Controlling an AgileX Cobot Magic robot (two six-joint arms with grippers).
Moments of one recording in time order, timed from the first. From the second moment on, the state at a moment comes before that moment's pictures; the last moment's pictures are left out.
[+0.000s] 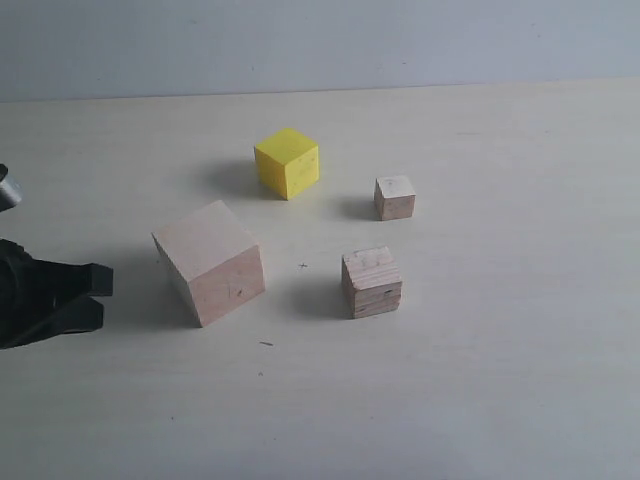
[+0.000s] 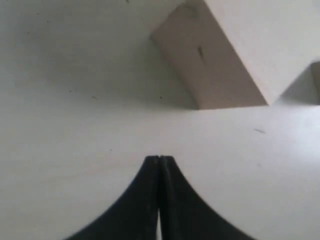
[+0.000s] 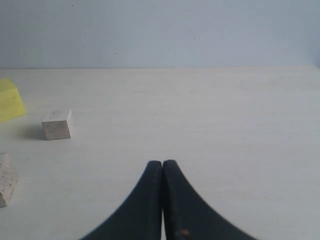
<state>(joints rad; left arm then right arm) -0.27 1.34 -0.47 -0.75 0.38 0.34 0.05 0.01 0.00 -0.01 0.34 0.00</state>
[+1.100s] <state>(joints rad) -0.27 1.77 -0.76 -1.28 0.42 0.75 0.05 0.01 0.00 -0.01 0.34 0.00</state>
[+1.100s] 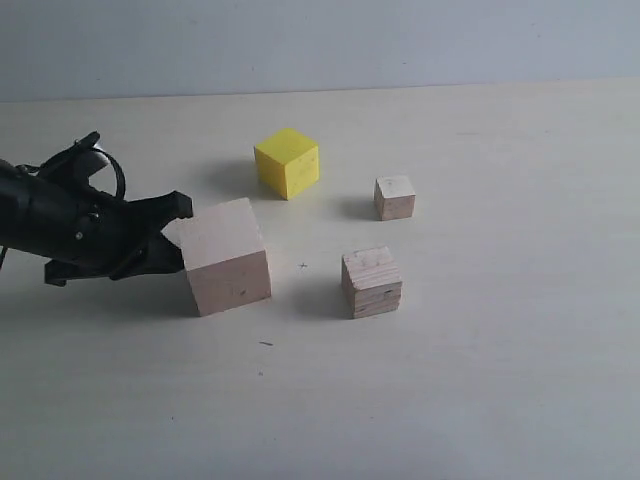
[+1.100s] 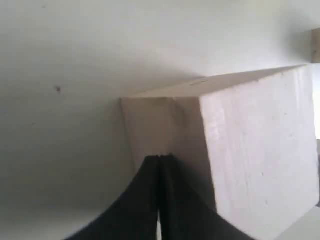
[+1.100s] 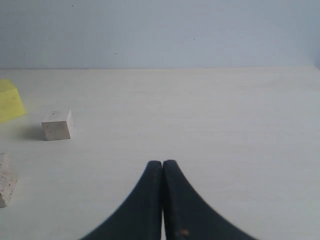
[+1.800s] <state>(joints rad) -0.27 1.85 -0.80 -1.57 0.54 1.01 0.05 0.01 0.00 -0.01 0.34 0.00</state>
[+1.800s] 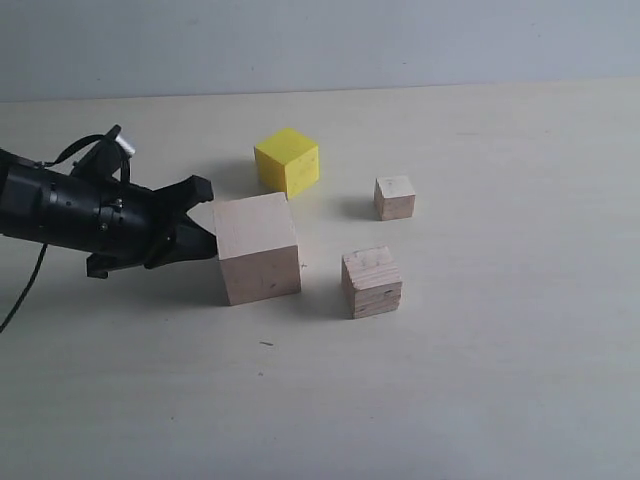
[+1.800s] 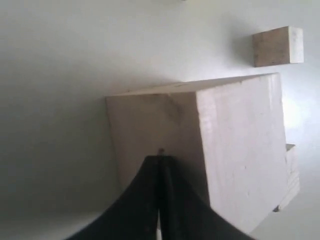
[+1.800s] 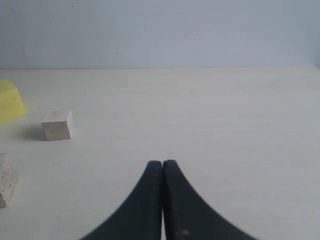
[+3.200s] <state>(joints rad) -0.27 1.91 -0.89 -1.60 0.60 1.08 0.05 0.01 0.00 -0.01 0.34 0.00</state>
